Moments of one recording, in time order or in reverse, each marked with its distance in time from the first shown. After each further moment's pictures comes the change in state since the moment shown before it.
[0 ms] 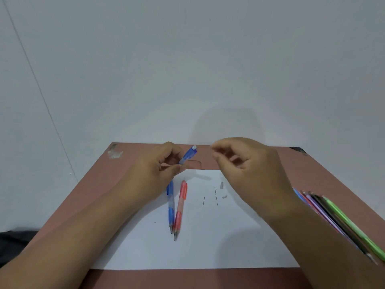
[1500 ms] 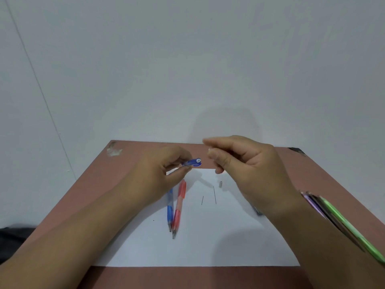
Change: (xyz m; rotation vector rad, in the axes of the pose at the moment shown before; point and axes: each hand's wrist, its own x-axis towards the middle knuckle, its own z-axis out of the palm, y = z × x) left_hand -0.002 -0.002 0.007 0.053 0.027 0.237; right_hand 0.000 -0.015 -0.008 0.506 -0.147 0.195
